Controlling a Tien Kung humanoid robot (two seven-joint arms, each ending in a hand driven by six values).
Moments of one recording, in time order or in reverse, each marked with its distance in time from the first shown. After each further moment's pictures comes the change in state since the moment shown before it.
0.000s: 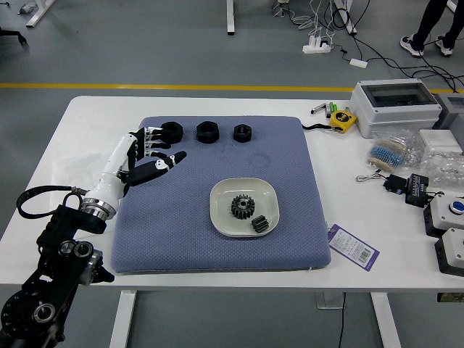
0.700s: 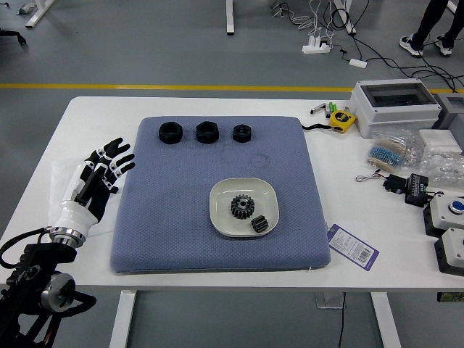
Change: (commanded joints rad) left arm 0.135 0.026 -0.081 -0.041 -0.427 -0.020 -0.022; right arm -0.001 0.004 0.004 -0.001 -0.006 -0.004 -0.006
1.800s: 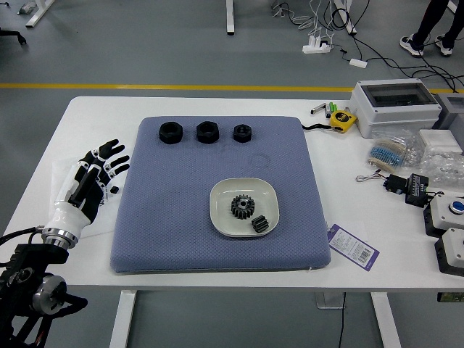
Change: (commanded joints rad) left arm 0.013 0.008 -0.035 -0.012 0.082 -0.045 0.015; right arm -0.013 0.004 0.009 0.001 -0.016 -0.003 -0.008
